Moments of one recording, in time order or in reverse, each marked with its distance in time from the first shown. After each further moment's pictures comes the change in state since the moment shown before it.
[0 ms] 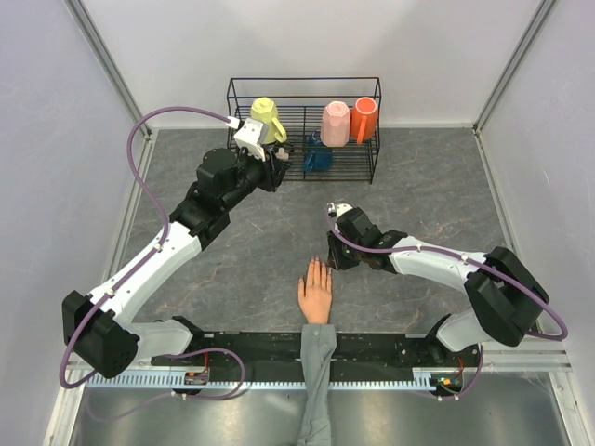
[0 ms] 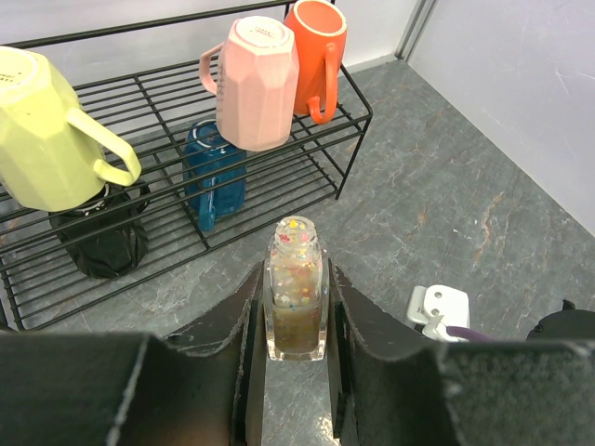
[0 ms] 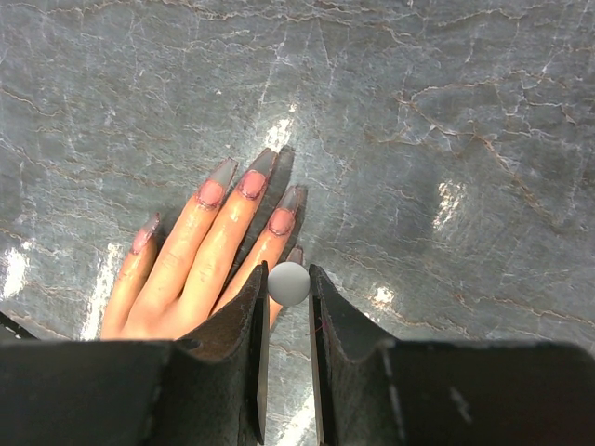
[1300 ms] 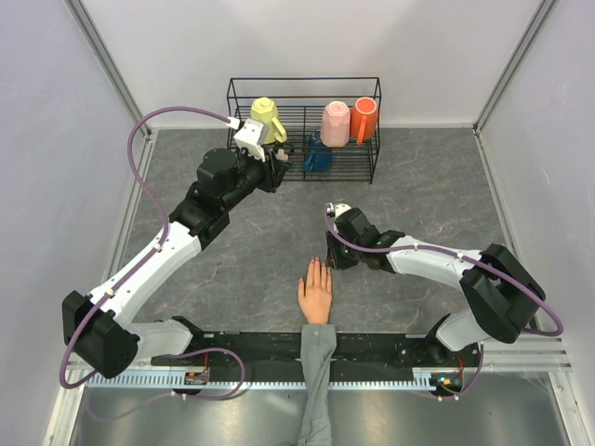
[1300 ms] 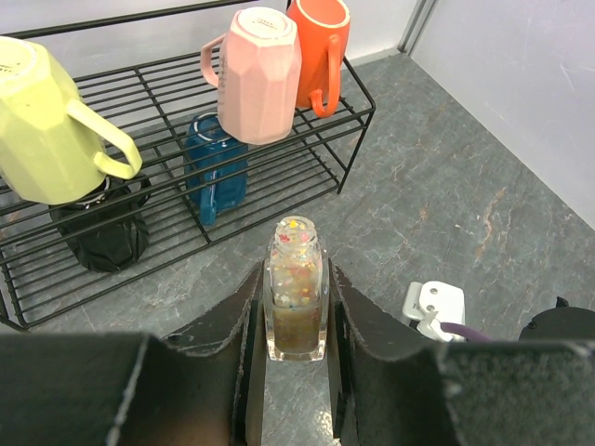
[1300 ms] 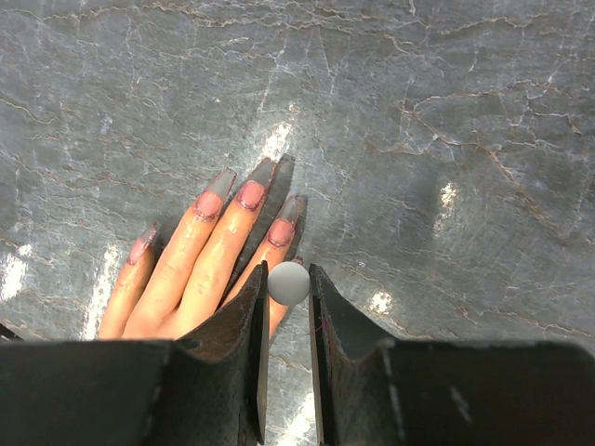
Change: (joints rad) left arm 0.002 0.000 0.000 -0.014 0.000 0.000; right arm 0.000 0.025 0.000 0.026 0.003 0.000
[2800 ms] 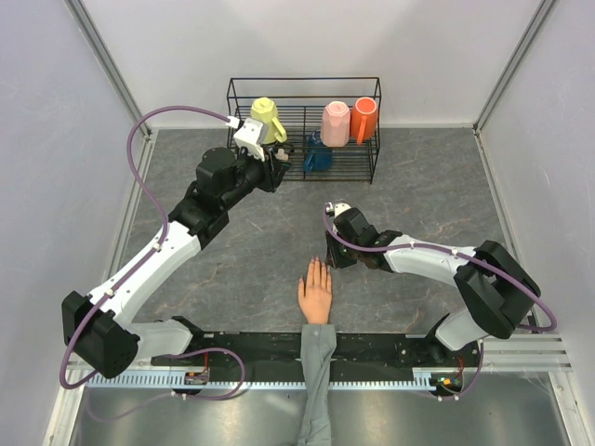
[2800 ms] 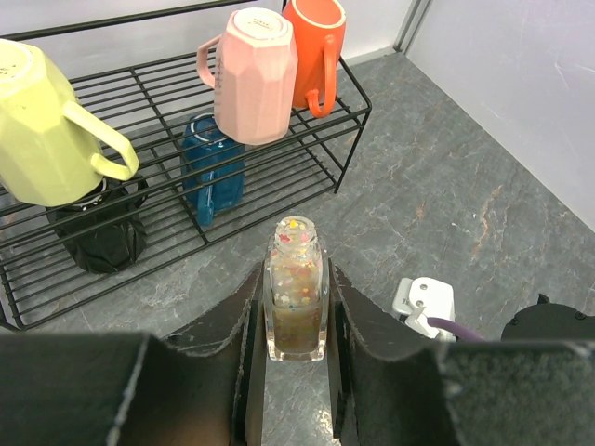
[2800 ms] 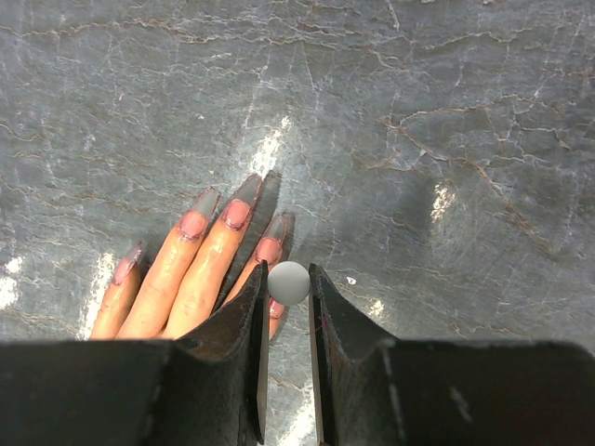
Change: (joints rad) left arm 0.006 0.000 0.006 -0.007 0.018 0.000; right arm -0.005 0.032 0.000 0.035 0.022 -0.002
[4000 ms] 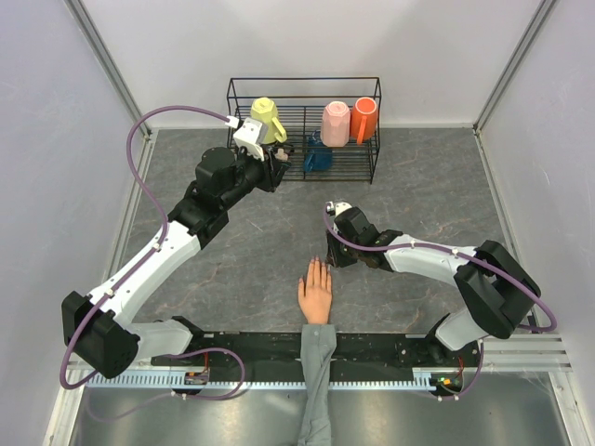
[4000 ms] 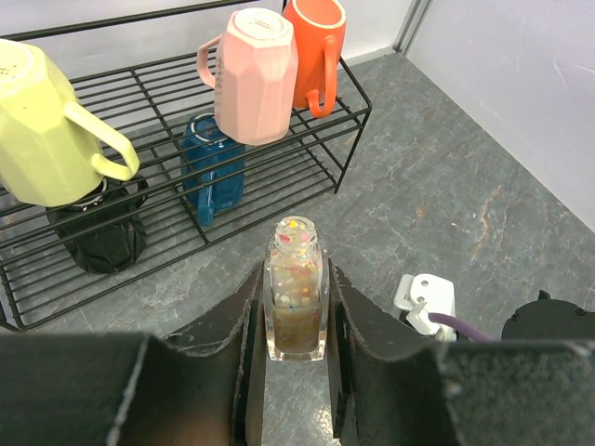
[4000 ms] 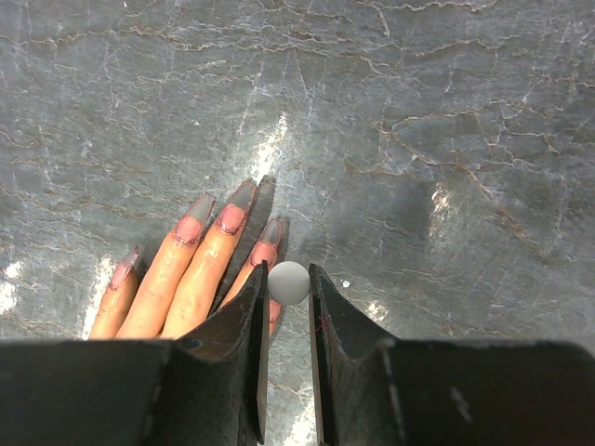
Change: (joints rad) left arm 0.005 0.000 0.000 0.000 0.006 -0.001; right arm -0.008 0.001 0.000 0.005 0.003 -0.003
